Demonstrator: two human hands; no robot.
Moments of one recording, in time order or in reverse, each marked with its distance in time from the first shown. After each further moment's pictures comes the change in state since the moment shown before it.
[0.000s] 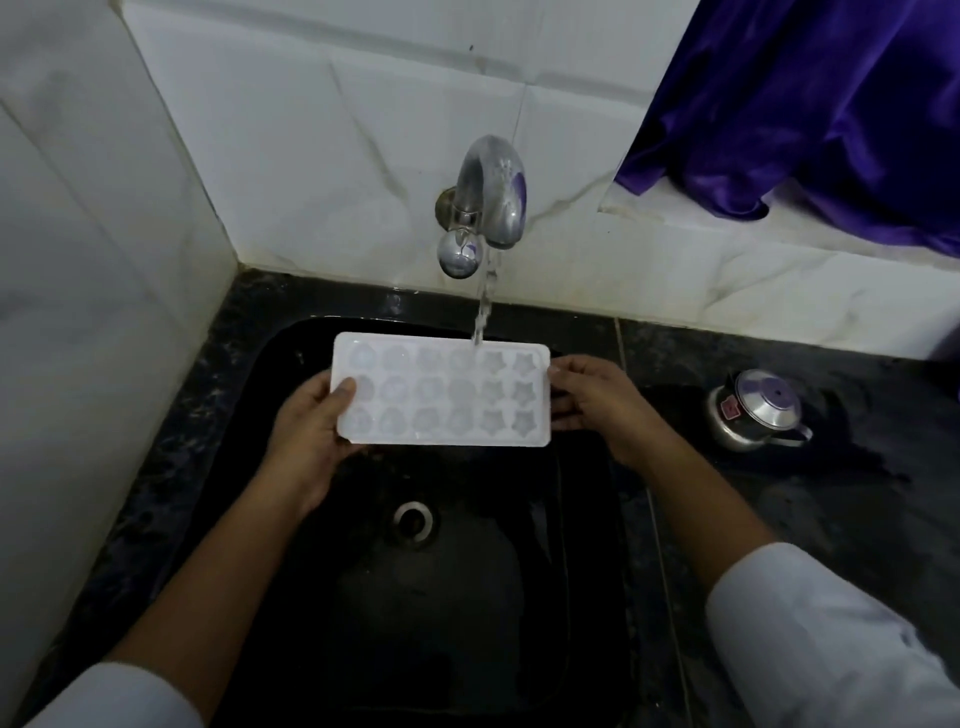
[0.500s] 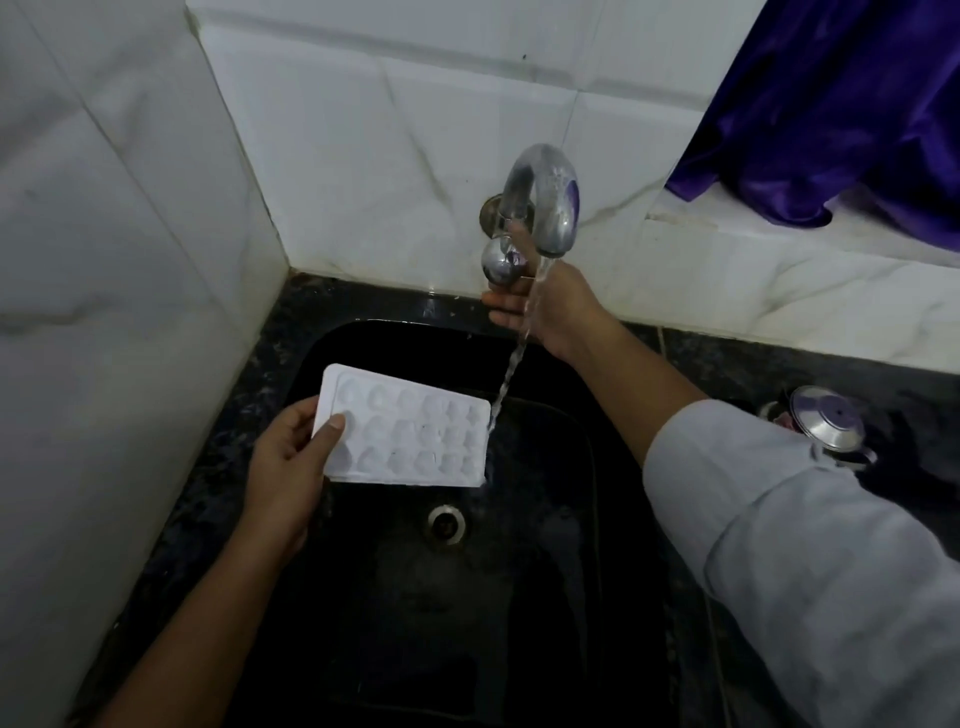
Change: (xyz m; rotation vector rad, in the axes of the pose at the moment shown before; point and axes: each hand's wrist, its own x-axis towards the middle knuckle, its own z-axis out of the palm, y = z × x) left_hand -0.031 -0.004 -0.051 0.221 0.191 0.219; right_hand 0.065 -0.101 0.079 0.285 -0.086 -0.052
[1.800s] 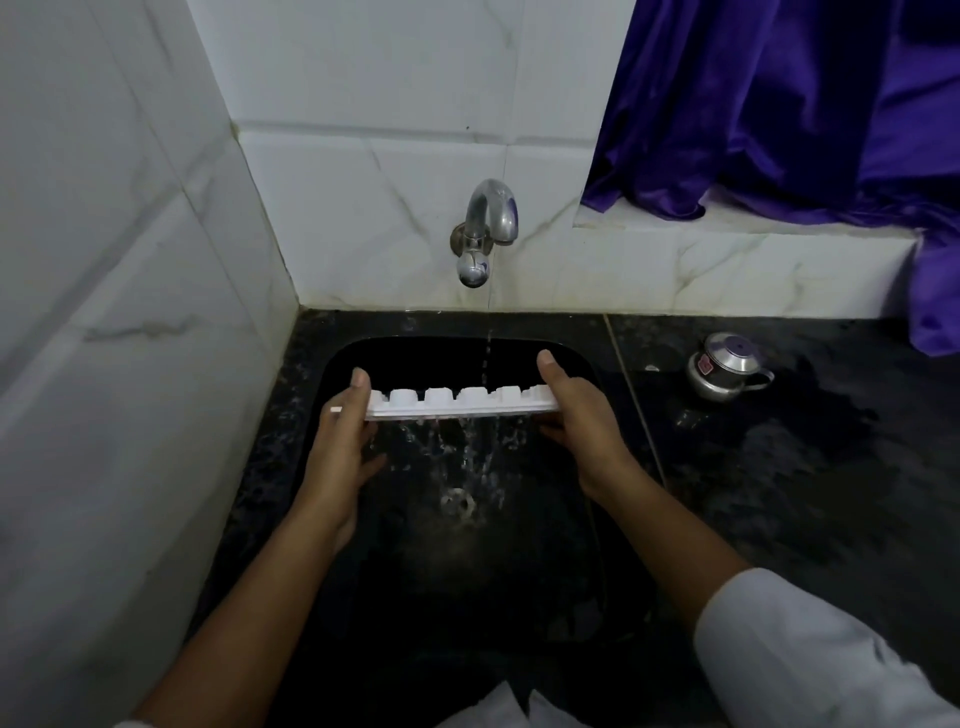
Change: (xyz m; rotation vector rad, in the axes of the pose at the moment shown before) left_hand -0.104 0.077 -0.012 -0.125 -0.285 -0.057; right_hand -0.212 0.088 -0.011 0.015 0.279 -0.137
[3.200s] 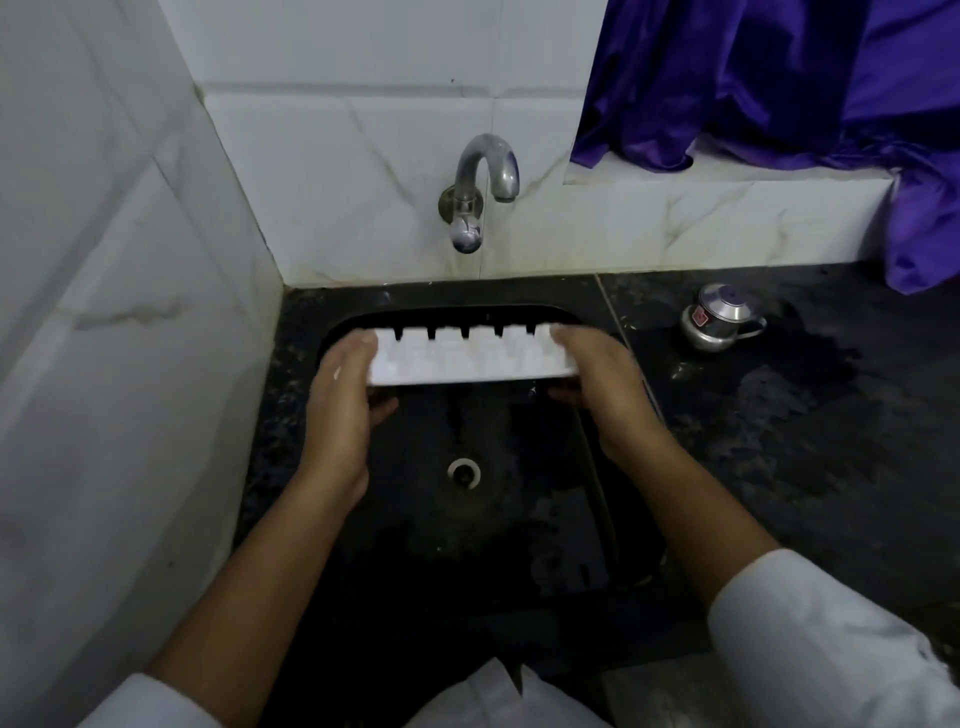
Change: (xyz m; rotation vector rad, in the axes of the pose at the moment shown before) left_hand 0.016 0.012 -0.007 0.004 0.049 0.056; right_hand -0.034 -0.020 0.013 0.028 0.117 -0.060
